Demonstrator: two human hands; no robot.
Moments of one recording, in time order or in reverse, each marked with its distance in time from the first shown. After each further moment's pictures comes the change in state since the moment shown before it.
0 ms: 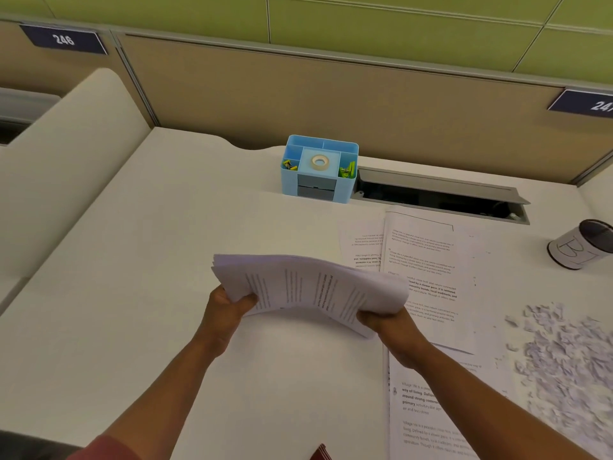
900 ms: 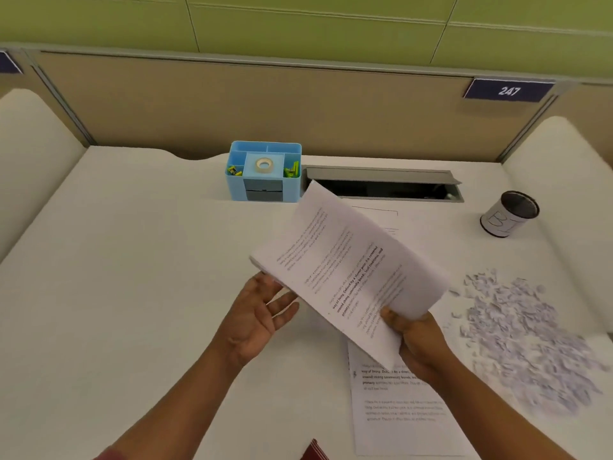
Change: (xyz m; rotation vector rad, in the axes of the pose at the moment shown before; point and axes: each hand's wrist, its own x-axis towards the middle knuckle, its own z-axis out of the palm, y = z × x) left_hand -0.033 0.040 0.122 -0.660 -0.320 -0.405; right_hand -0.069 0.008 -0.075 0.516 0.336 0.055
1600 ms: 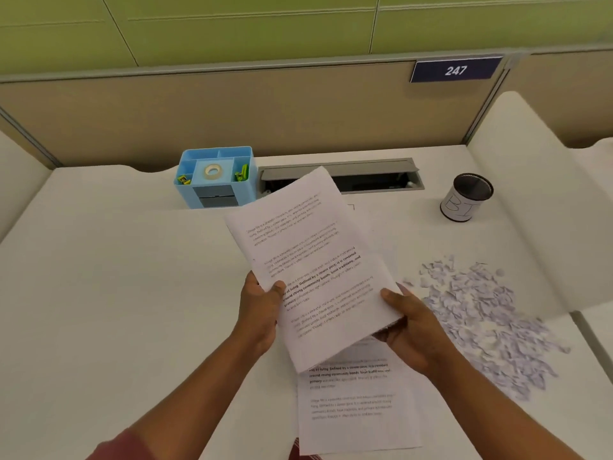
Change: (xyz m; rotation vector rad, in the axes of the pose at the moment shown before) left_hand 0.039 -0.090 0.116 0.485 0.346 0.224; right_hand 0.004 -0.053 -0.094 0.162 -0.160 0.100
